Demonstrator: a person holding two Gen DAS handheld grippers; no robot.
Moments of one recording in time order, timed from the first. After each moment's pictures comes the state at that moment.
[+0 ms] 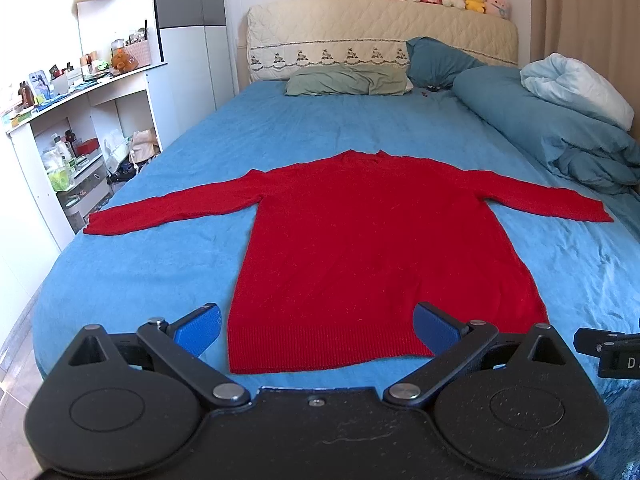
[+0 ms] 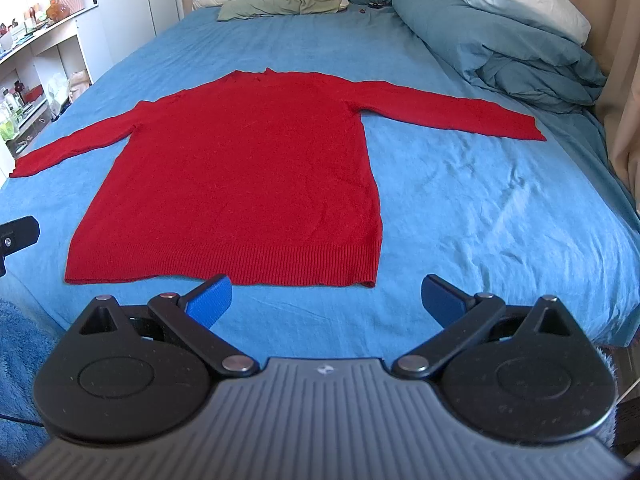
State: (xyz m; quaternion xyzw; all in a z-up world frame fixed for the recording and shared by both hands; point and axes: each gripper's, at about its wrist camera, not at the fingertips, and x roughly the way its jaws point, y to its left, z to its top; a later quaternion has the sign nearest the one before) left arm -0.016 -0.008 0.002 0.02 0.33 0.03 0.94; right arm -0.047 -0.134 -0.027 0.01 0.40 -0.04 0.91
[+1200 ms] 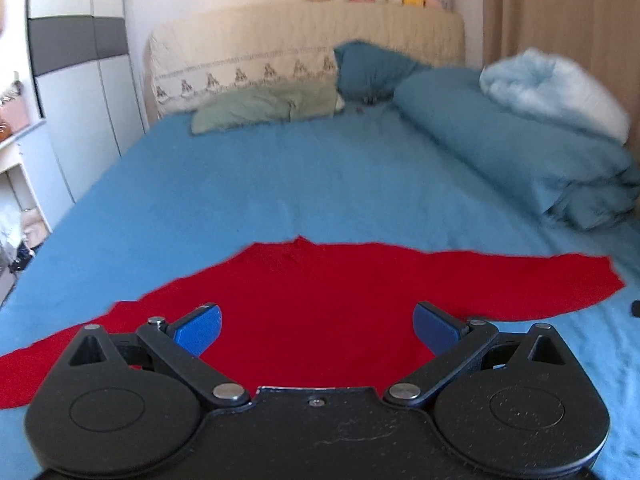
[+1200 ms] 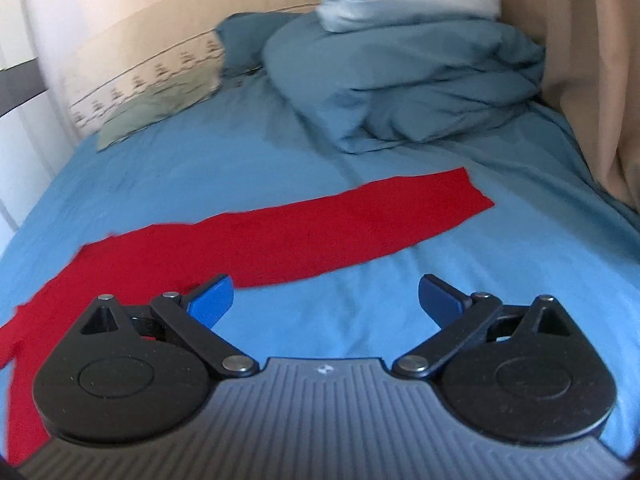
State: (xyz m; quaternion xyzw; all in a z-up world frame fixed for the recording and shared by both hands) left arm 0.314 -0.107 0.003 0.06 0.32 -0.08 0.94; right arm 0.192 -0.409 -0.066 0.16 0.30 -0.17 0.93
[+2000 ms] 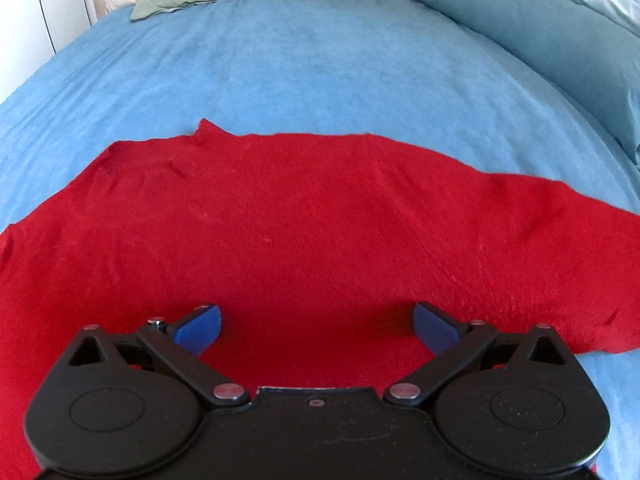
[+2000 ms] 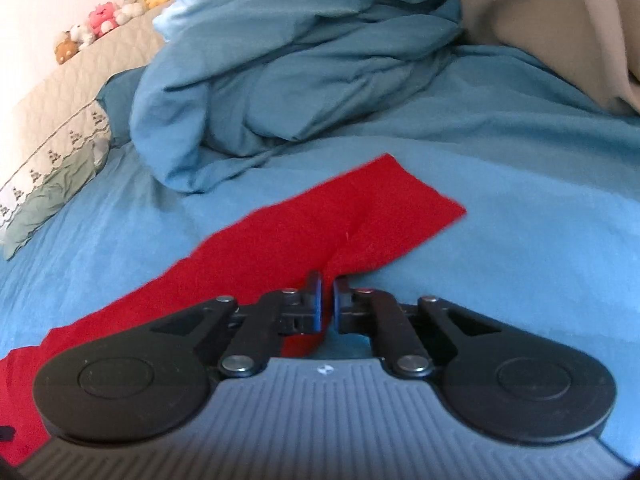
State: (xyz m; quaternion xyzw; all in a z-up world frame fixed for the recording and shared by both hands) left arm 0.480 -0.161 -0.158 0.04 0.46 -0.09 0.88; right arm 0.290 -0.518 -0.172 0.25 0.22 -0.28 0.90
